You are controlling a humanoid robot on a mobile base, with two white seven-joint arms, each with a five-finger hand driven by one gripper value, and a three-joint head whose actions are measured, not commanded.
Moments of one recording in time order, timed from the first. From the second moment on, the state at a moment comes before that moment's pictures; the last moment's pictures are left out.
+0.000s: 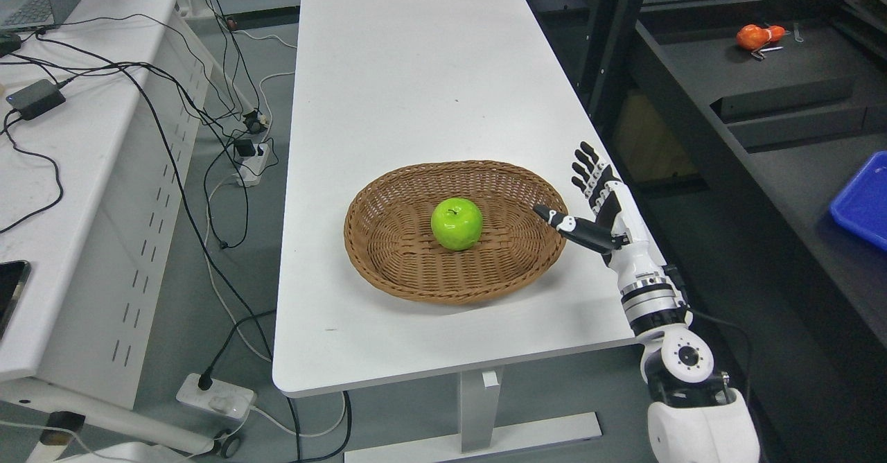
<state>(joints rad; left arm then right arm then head) 0.04 0.00 -0.06 -0.05 0.05 -0.02 -0.14 -0.14 0.00 -0.06 -1.59 -0.06 -0.05 0.12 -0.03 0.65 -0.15</state>
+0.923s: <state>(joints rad) 0.04 0.00 -0.06 -0.05 0.05 -0.02 -0.14 -0.23 -0.18 0.02 -1.62 0.34 -0.32 0.30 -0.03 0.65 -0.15</state>
